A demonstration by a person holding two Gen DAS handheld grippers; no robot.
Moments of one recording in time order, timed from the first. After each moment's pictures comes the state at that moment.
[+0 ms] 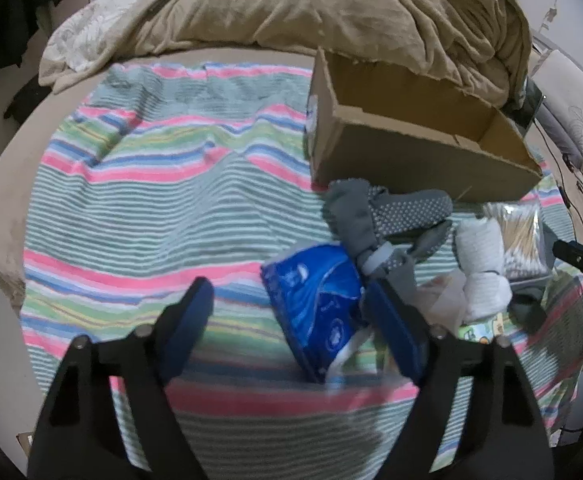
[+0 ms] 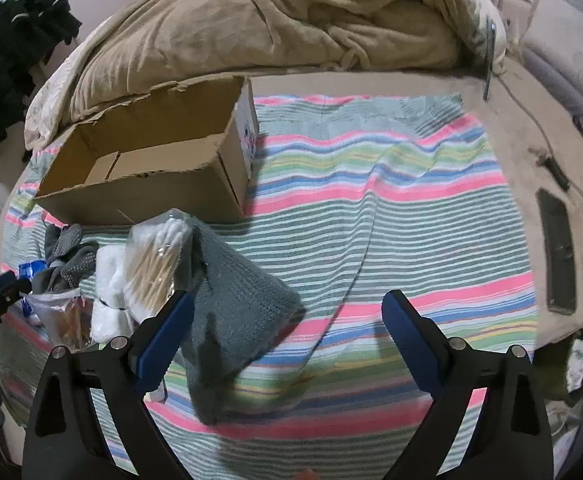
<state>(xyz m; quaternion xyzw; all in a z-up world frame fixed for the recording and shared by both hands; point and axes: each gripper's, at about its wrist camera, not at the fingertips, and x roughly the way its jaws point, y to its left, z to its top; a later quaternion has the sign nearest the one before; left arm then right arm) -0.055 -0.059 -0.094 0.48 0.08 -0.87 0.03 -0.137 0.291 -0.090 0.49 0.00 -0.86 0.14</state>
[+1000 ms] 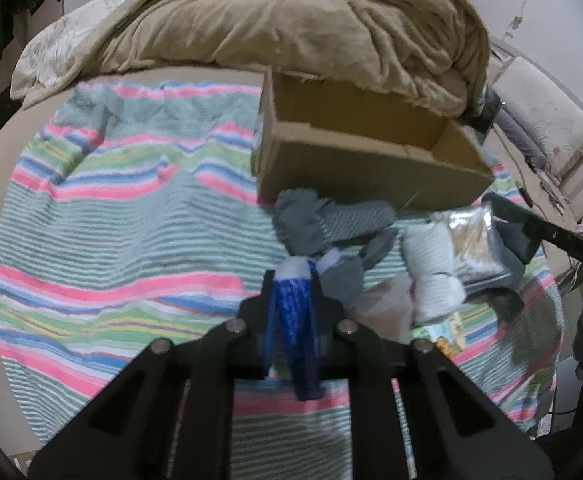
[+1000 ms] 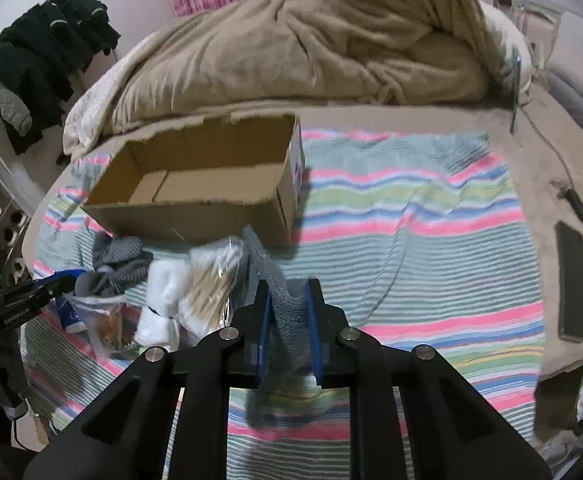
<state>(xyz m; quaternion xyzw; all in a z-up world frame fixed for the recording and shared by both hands) -0.045 -0.043 -0.076 0.44 0.10 -0.89 -0.04 -0.121 0.285 -0.058 0.44 0.00 -0.88 0.20</state>
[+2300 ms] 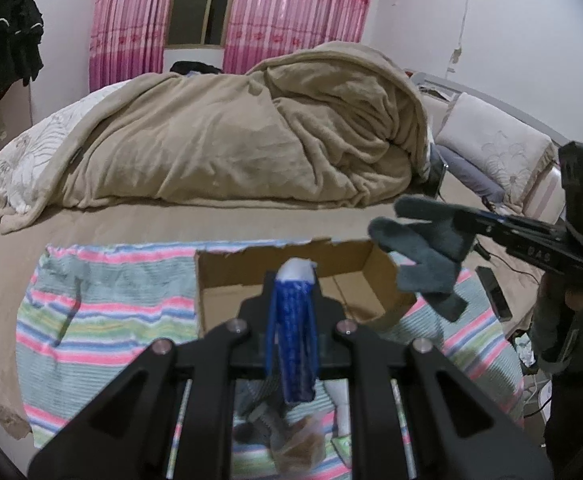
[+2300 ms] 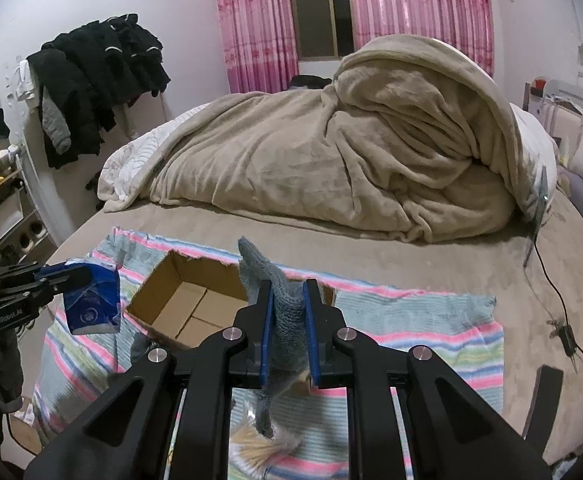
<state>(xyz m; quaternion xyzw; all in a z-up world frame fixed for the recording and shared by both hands) -0.093 -0.009 0.046 0.31 0.06 -0.94 -0.10 -0.162 0.252 0.043 0.30 0.03 -0.91 0.26</state>
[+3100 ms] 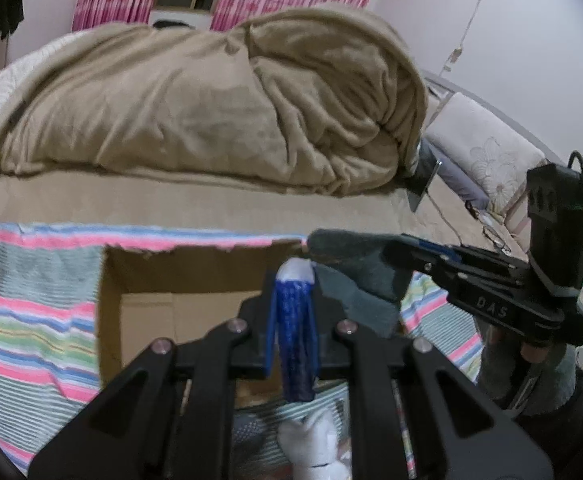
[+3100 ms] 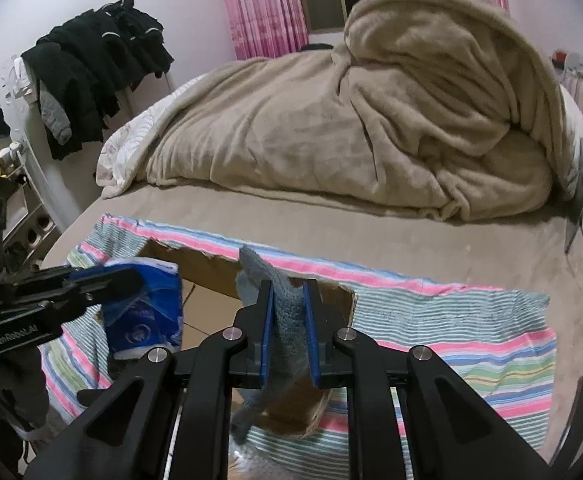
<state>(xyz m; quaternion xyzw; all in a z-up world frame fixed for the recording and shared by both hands) -0.181 0.027 -0.010 0.36 0.13 -0.91 -0.15 -0.228 0.227 -0.015 0.36 0.02 -0.89 0.29</state>
